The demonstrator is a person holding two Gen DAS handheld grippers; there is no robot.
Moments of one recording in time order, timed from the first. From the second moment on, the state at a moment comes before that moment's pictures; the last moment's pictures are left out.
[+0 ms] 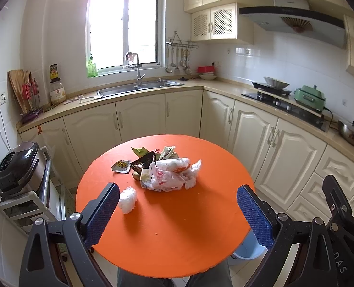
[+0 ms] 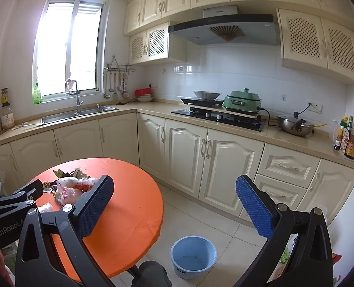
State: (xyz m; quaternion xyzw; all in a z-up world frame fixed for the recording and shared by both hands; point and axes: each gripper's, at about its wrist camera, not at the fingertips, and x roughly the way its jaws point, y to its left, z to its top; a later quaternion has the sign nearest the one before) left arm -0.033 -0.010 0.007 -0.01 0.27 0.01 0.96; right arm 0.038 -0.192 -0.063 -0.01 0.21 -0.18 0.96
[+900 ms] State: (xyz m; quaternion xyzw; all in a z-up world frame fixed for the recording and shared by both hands) left arm -0.043 -0.014 0.009 -0.01 0.26 0.00 0.96; right arm 0.029 -0.194 -0.057 -0.01 0.20 -0.19 0.96
